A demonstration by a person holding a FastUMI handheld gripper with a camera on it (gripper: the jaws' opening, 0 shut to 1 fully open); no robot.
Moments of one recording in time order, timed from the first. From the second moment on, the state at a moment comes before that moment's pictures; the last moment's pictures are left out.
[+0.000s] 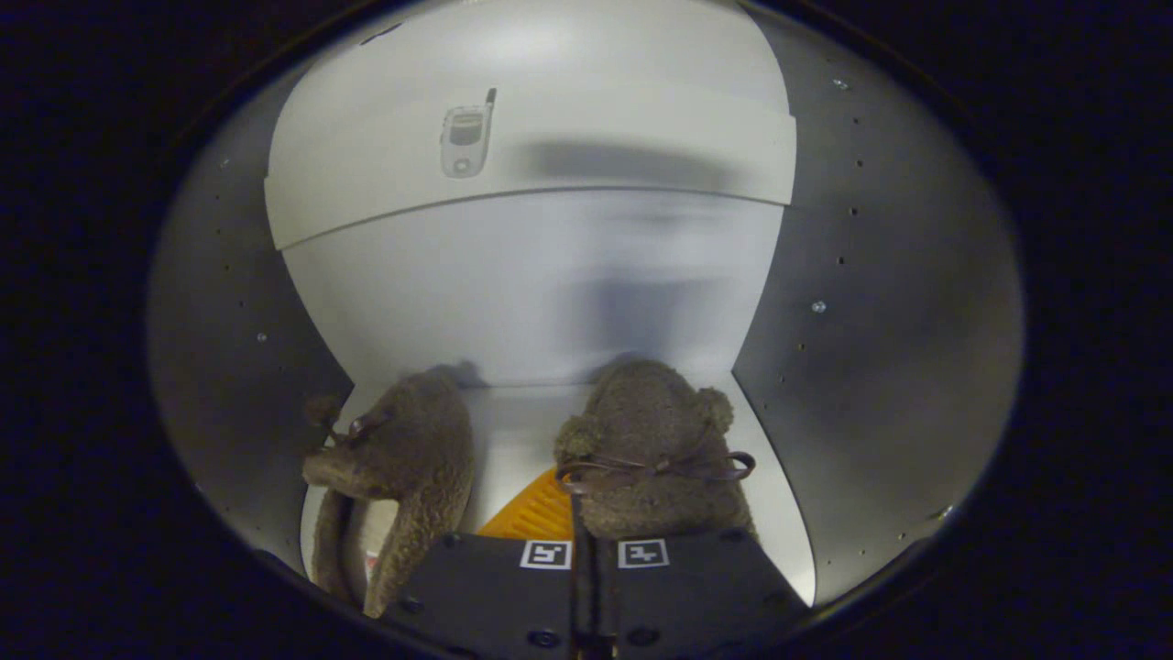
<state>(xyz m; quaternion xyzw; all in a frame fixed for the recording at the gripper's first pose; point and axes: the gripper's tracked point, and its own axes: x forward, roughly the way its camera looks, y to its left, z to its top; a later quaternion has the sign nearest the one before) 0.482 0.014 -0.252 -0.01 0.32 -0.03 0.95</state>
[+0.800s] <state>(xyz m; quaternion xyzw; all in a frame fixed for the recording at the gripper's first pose) 0.450 0.010 -0.244 -0.03 0.32 -0.08 0.94</state>
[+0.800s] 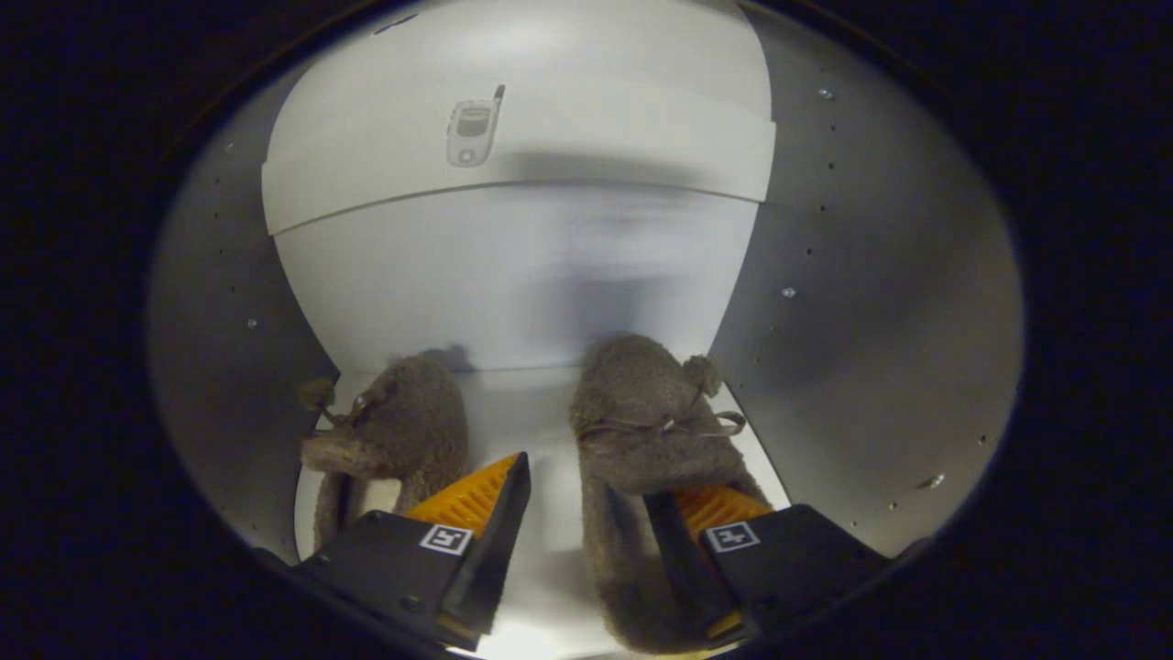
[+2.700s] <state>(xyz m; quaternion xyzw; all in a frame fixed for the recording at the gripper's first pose) -0.138 -0.156 -0.030 0.03 0.03 -0.13 0.99</state>
